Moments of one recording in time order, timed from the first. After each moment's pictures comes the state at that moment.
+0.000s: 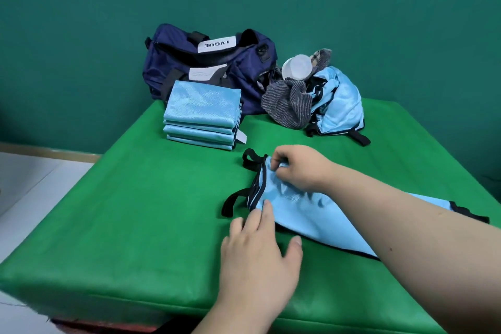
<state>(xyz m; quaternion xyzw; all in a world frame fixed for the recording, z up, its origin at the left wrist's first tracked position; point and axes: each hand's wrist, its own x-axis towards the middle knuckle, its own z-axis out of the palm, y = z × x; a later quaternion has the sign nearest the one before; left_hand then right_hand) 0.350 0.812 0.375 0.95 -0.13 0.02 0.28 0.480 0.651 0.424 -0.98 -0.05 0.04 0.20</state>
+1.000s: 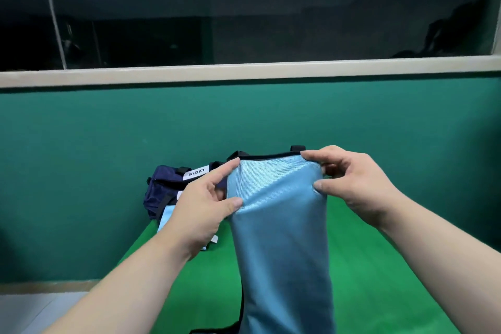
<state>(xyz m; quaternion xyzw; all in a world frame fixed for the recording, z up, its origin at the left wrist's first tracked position) 0.287 0.816 0.647 0.68 -0.30 0.03 0.67 0.232 0.559 0.671 -0.79 -0.13 -0.27 0.53</state>
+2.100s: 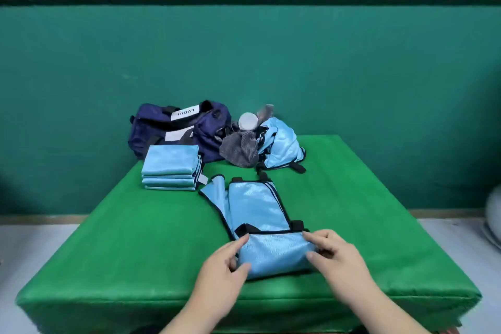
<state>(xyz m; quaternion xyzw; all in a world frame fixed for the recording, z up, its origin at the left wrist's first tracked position) 0.289 0.782 0.400 0.84 -0.16 0.00 0.53 0.230 0.550 0.408 -0.84 0.06 -0.18 0.51</state>
